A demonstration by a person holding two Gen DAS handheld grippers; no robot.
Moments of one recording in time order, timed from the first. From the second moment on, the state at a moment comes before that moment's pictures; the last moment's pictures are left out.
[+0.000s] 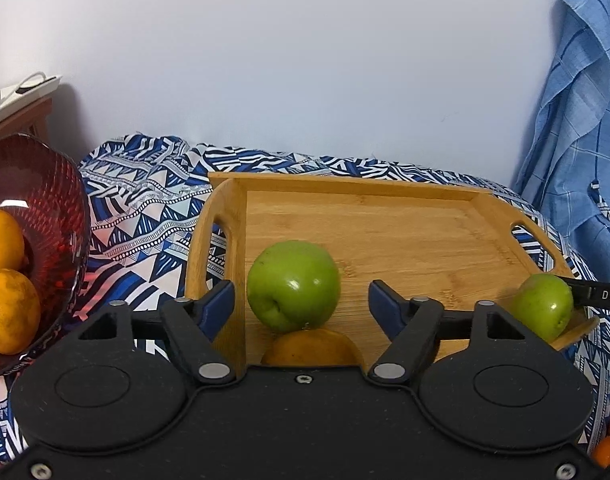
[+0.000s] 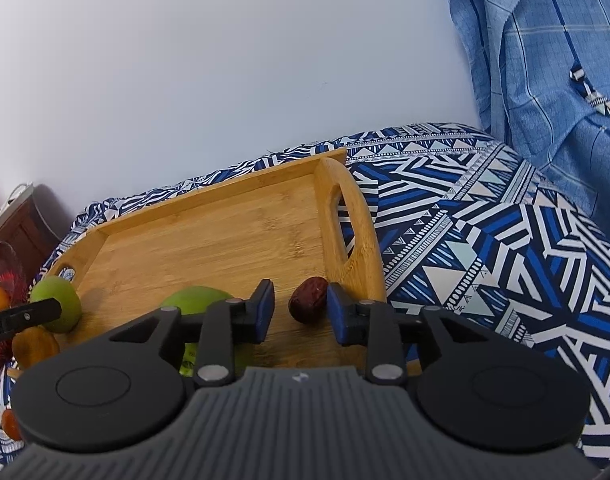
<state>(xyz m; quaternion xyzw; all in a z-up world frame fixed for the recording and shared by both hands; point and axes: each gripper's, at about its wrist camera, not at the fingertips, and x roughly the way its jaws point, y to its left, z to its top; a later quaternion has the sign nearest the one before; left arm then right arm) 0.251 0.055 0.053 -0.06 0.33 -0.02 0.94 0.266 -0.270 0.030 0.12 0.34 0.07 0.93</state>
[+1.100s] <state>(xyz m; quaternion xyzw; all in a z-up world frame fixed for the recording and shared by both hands) 0.180 0.037 0.060 -0.04 0.31 -0.03 0.95 0.204 -0.237 0.052 0.06 0.30 0.11 0.94</state>
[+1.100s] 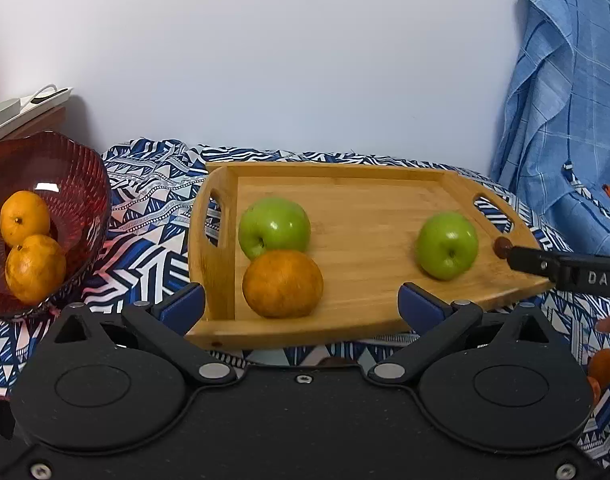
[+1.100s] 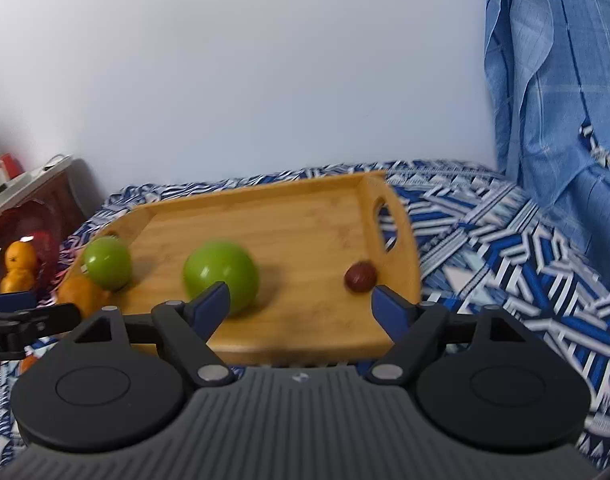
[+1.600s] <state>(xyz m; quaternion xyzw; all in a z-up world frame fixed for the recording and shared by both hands) 0.162 0.019 0.042 -0.02 0.33 -0.03 0.94 0.175 -0.204 0.045 0.00 0.31 0.17 0.94</state>
